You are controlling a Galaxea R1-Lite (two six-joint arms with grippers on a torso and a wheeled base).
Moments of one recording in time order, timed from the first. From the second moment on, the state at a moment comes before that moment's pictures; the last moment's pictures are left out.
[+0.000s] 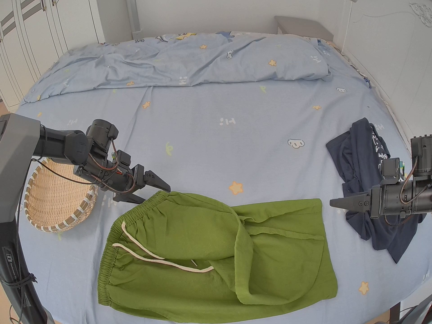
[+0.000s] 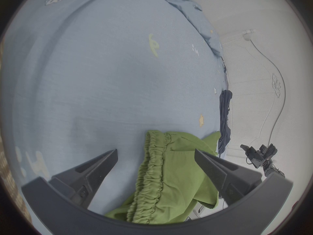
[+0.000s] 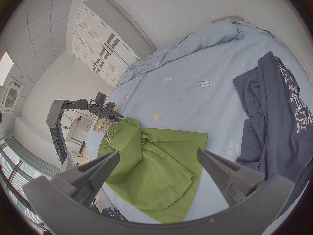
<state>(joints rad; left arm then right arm) -0.12 2.14 -1.51 0.39 -0.61 -0.26 0.14 1.47 -0.68 -0.16 0.59 0.10</state>
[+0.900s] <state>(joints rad) -0.11 2.13 -1.51 0.40 -0.61 -0.28 0.15 1.50 -0.68 -0.16 0.59 0.10</state>
